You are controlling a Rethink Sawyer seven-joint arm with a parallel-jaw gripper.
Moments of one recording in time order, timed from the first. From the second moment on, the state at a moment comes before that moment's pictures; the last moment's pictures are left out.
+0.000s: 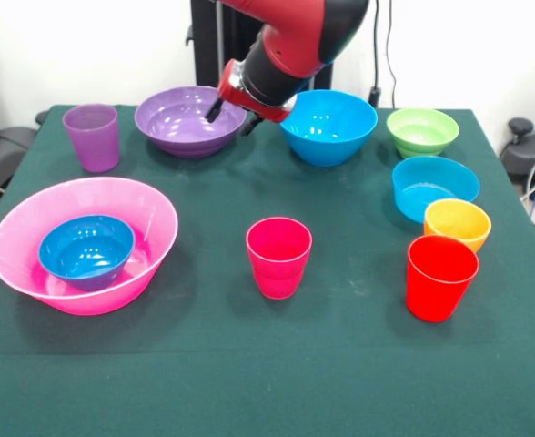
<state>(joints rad) 0.10 -0.32 -0.43 1.64 -0.17 0.64 1.83</state>
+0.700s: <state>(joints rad) 0.10 -0.25 -0.44 1.64 -0.19 0.63 1.83</state>
